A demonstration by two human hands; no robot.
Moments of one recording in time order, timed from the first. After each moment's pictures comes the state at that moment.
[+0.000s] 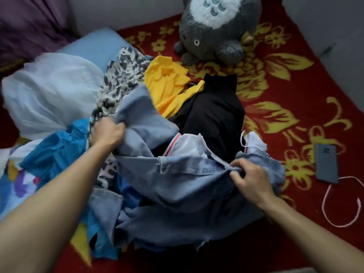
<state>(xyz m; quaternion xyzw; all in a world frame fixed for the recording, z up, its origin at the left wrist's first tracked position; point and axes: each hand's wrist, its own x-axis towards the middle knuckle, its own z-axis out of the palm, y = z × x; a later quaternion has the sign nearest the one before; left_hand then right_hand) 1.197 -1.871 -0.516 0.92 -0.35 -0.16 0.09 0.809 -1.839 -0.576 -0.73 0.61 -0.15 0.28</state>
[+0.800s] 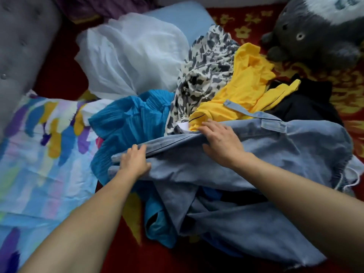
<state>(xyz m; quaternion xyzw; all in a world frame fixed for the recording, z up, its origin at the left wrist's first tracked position) 1.393 -1.676 -0.647 0.86 -0.43 -0.22 -0.14 1.170 -1.827 -0.599 -0.93 0.33 0.01 0.14</state>
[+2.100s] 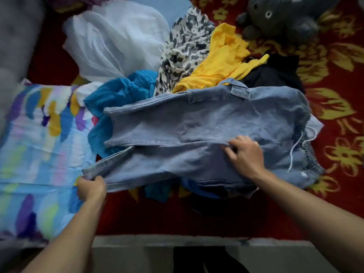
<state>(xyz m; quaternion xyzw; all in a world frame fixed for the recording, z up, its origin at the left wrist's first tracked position) 1.336 -1.493 -0.602 0.96 0.08 -0.15 0.24 0.998 -1.722 -0.590 -0.84 0.51 -0.08 0.17</state>
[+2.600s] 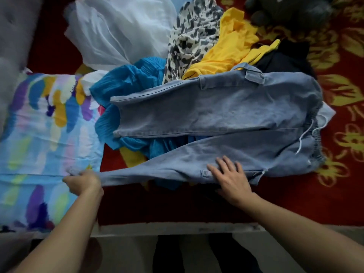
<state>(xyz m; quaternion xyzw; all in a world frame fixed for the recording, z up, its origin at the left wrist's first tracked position) 1.371 -1.466 -0.600 0.93 0.18 -0.05 0.33 1.011 -1.601 -0.652 -0.90 0.38 0.16 0.12</state>
